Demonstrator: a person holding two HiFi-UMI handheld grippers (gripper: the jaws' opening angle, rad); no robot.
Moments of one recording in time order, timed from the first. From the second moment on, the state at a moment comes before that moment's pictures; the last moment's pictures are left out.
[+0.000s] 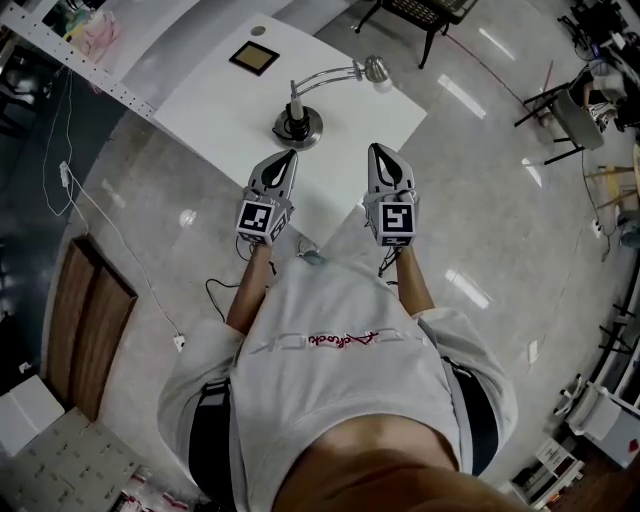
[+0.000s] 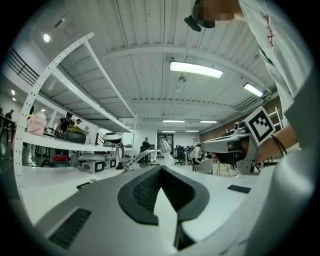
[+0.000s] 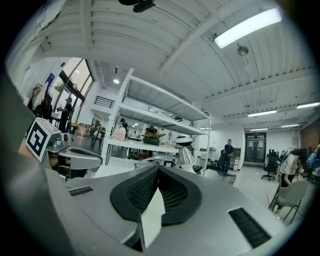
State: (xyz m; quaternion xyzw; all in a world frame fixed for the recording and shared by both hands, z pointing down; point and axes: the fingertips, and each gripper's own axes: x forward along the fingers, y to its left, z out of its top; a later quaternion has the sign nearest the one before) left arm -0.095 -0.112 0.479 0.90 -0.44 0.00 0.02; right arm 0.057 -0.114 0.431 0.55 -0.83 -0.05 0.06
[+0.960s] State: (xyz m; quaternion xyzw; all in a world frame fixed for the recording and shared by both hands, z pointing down) left arm -0.093 -0.168 0.507 0.91 -0.42 0.03 0.04; right arm 0.066 -0.157 0.462 0.58 -0.81 -0.02 0.08
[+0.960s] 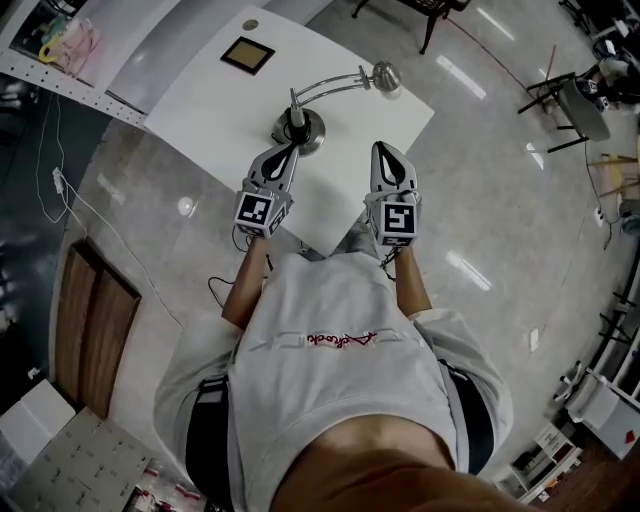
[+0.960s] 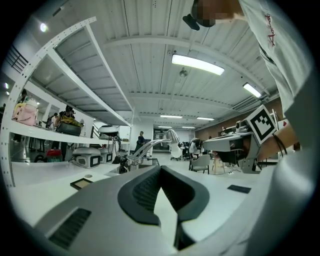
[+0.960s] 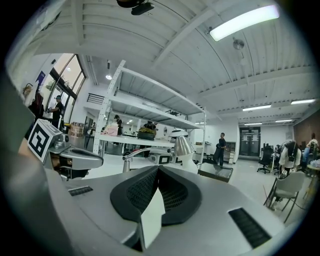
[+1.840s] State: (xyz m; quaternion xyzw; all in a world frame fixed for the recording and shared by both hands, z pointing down) left arm -0.087 -0.184 0.528 0.87 -0.48 0.04 0.07; right arm 0.076 -0.190 0.488 0.52 -0.85 0.01 0.09
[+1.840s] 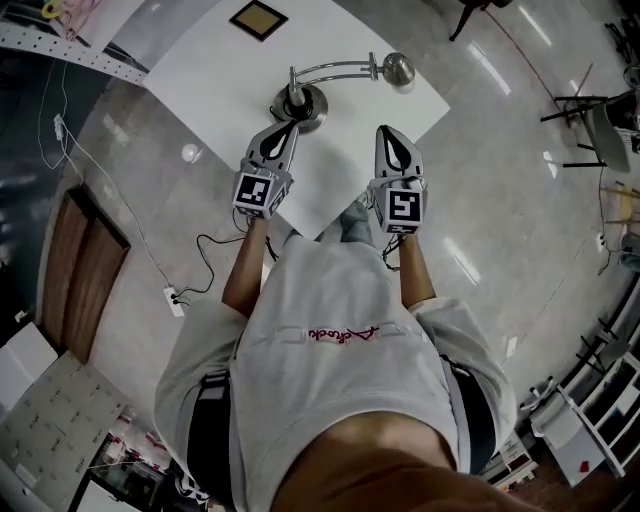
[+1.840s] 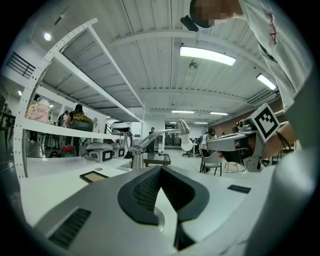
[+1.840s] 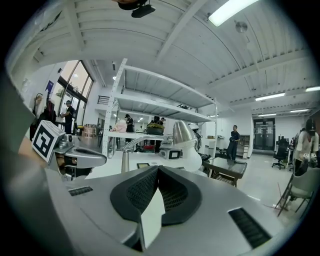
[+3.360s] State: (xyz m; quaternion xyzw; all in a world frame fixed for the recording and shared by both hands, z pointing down) left arm -0.085 -0.277 0.558 0.88 -0.48 0.04 0.07; right arm 0.097 -0.182 0.508 0.53 -0.84 0.03 0.11
